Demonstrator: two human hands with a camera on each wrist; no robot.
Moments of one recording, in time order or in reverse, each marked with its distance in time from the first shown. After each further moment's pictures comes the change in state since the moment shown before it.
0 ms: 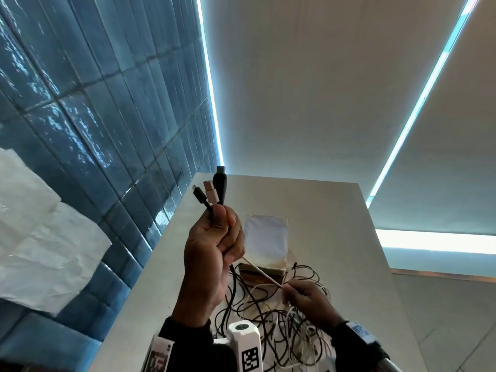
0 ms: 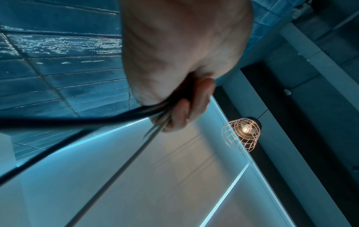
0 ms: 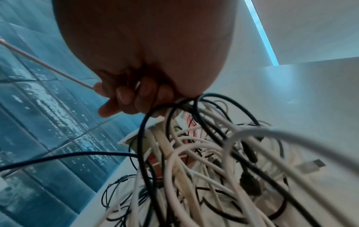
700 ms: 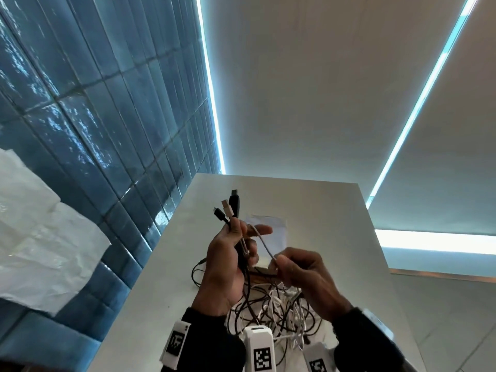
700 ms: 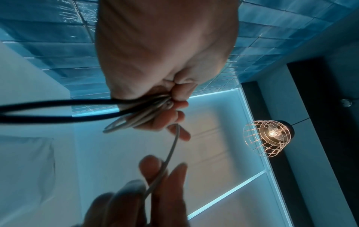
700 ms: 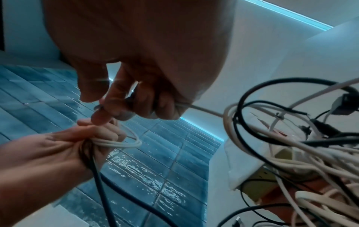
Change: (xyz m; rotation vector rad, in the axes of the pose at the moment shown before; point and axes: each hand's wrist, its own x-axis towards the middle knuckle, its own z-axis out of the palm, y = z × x) left_hand 0.008 -0.033 0.008 0.079 0.191 -0.273; right_hand -0.009 -0.123 -0.016 0.565 -0.033 -0.247
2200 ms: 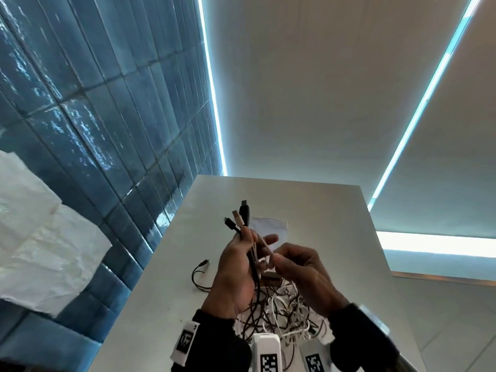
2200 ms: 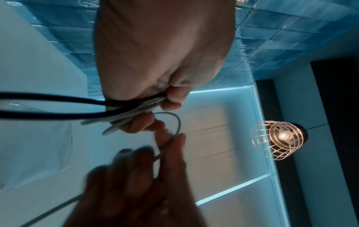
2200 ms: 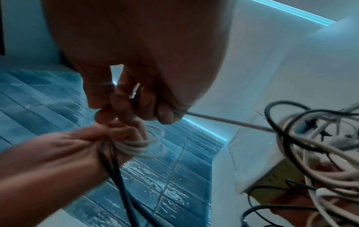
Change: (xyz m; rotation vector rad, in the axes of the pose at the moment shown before) left_hand 0.013 -0.023 0.001 -0.050 0.013 -0.174; right_hand 0.010 -0.005 0.002 0.034 -0.012 0.028
